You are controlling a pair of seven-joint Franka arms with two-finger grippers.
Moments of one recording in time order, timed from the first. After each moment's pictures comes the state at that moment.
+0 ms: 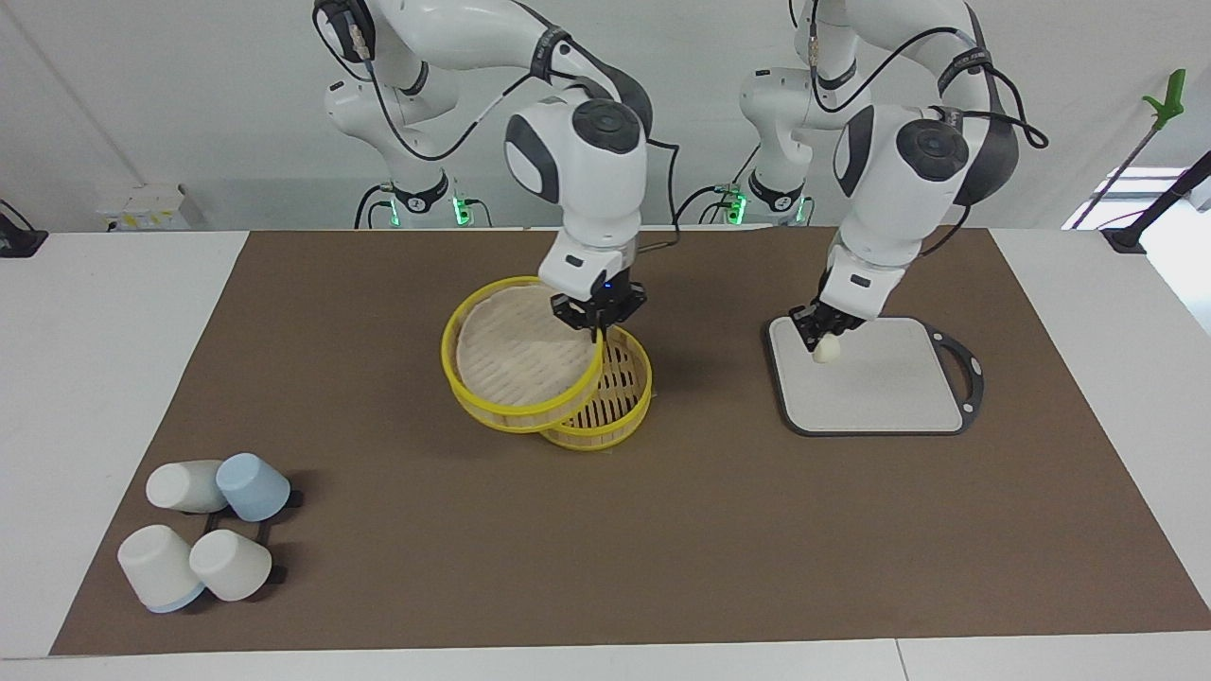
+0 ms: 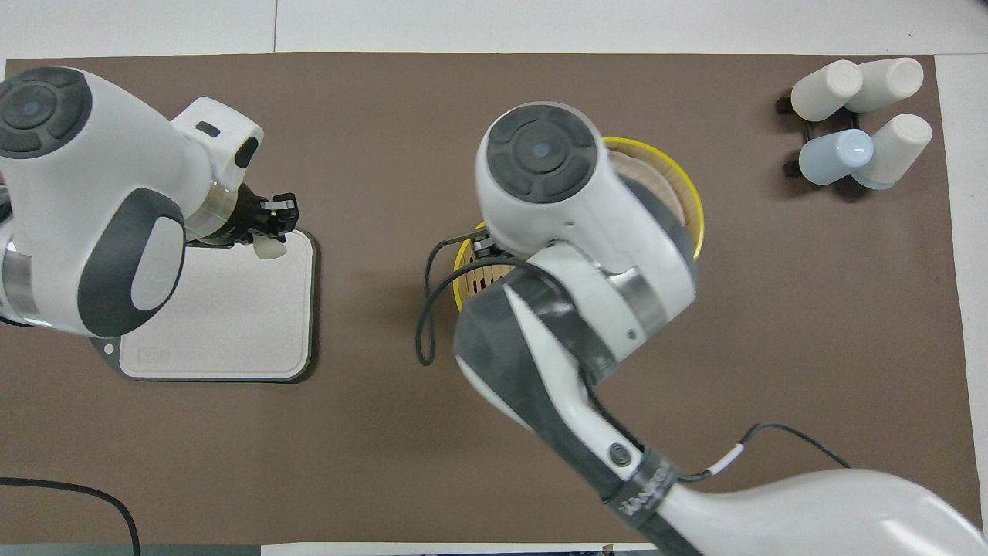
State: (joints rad) left arm -0.28 0.13 -0.05 -1.74 -0.01 1.86 -0.55; right arm 0.35 0.37 0.20 -1.39 -0.10 1.72 0.31
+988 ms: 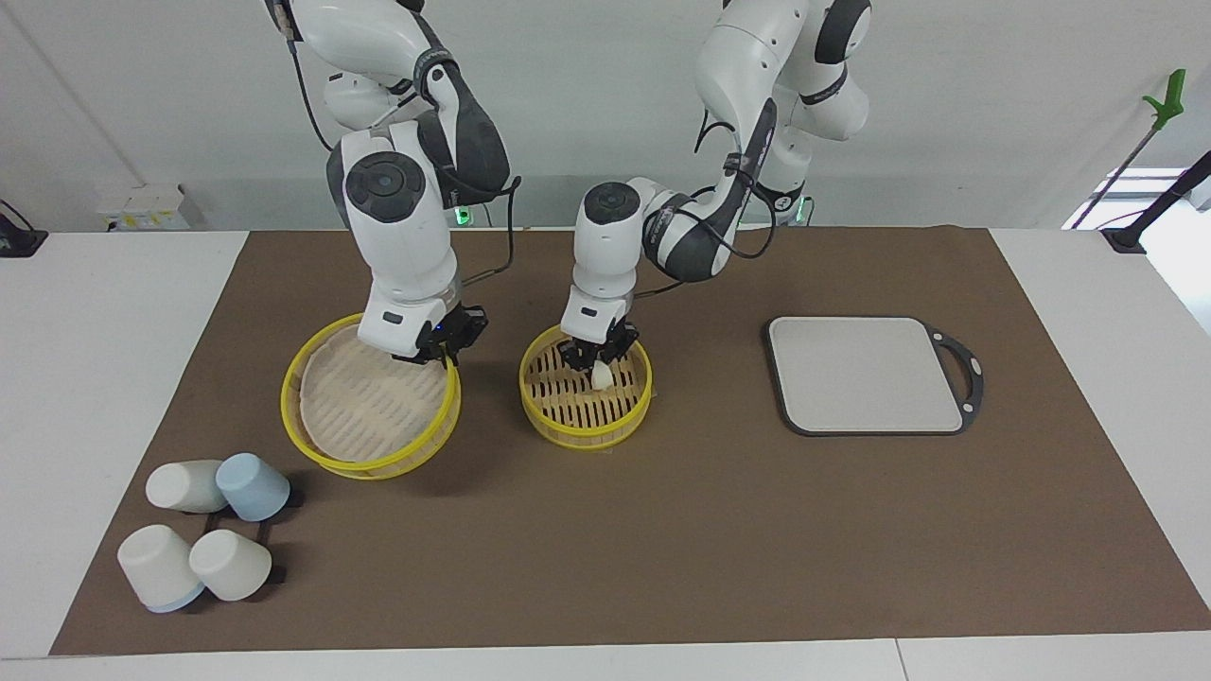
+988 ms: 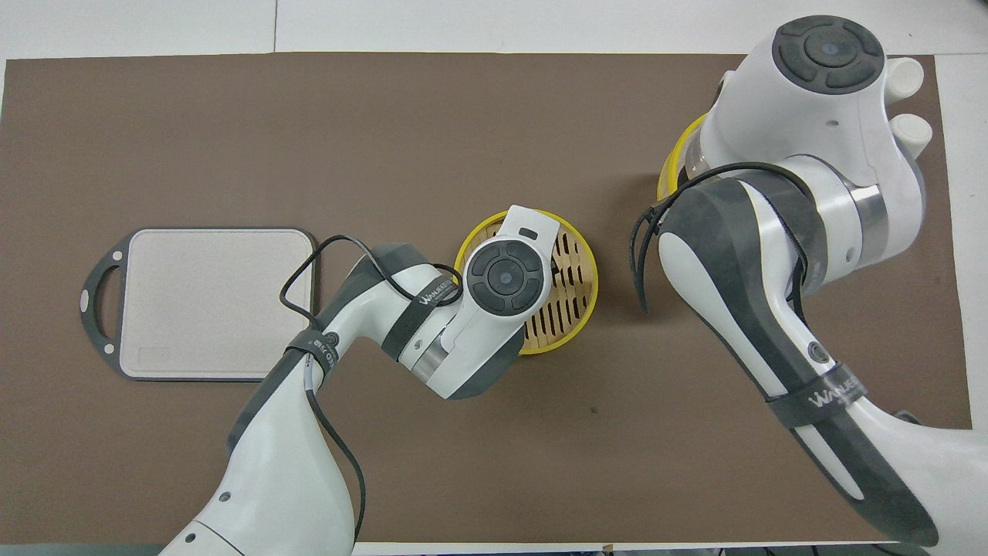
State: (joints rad) left arm -0.72 0.44 -0.05 -1.76 0.06 2.32 -1.11; right arm 0.10 0.29 0.21 -1.56 -0.08 1.73 -0.11
